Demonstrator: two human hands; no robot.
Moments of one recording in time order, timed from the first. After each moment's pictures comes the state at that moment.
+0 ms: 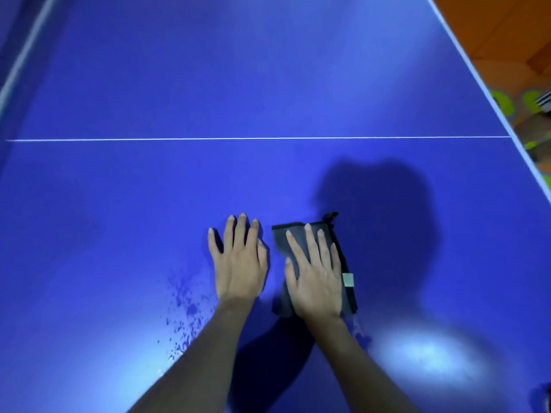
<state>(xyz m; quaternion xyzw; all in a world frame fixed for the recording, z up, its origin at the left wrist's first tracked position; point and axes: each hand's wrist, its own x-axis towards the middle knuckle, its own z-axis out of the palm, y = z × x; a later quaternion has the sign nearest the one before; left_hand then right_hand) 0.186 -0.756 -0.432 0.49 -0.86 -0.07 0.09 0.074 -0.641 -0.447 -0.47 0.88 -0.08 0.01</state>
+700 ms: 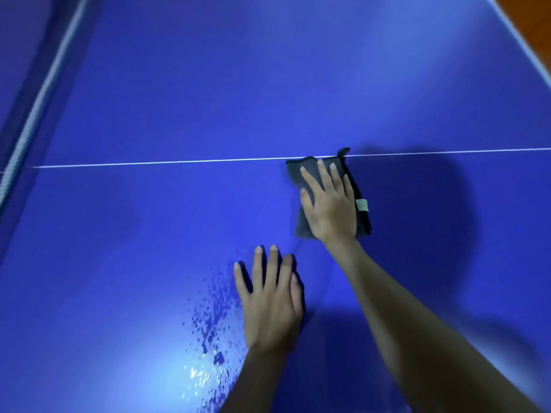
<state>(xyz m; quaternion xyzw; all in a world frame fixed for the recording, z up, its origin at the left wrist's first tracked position) 0.180 -0.767 -0.435 0.50 -0.86 -0.10 0.09 -0.023 -0.844 -0.455 -0.50 0.85 -0.16 -0.01</state>
